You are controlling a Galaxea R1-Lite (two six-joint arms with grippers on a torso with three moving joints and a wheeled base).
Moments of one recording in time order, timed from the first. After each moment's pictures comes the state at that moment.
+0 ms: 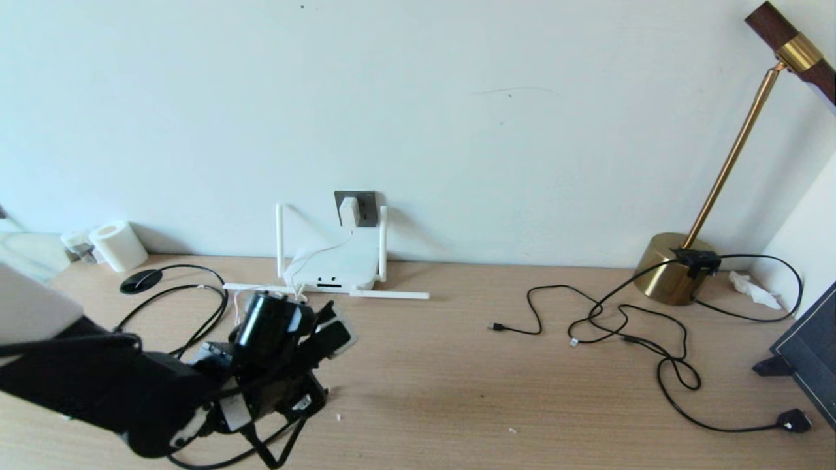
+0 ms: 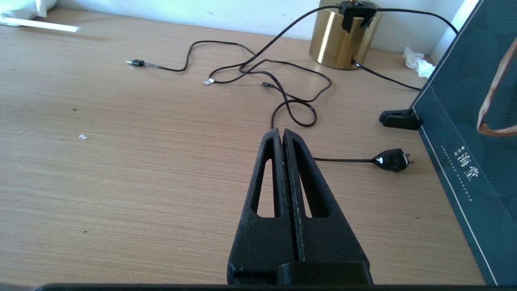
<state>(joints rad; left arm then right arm) -0.48 1.86 -0.65 -0.44 0.44 0.65 0.01 0.00 0.00 0.00 0.01 -0.08</state>
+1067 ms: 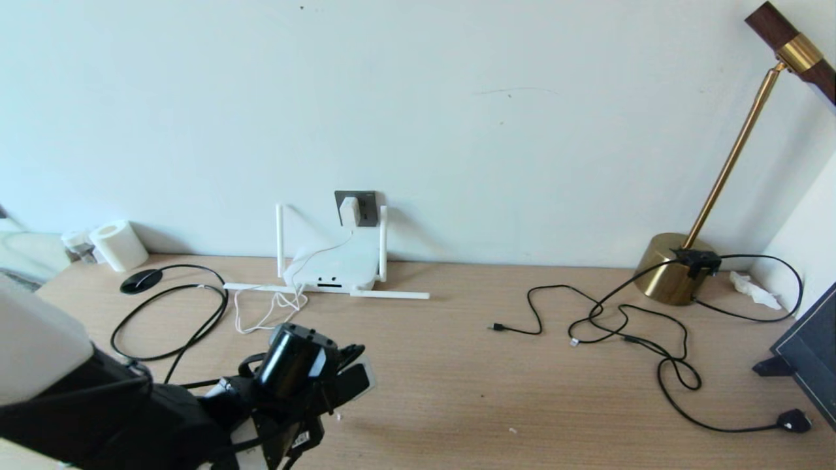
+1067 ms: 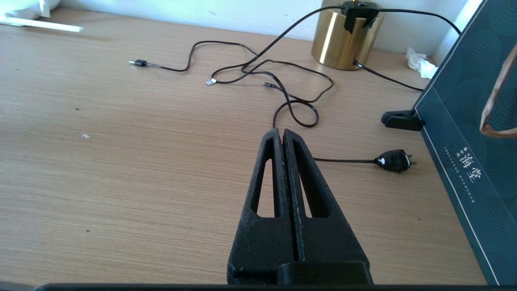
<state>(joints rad) -0.61 1.84 -0.59 -0.44 0.64 0.79 0.01 0.00 0.00 0.00 0.01 -0.08</state>
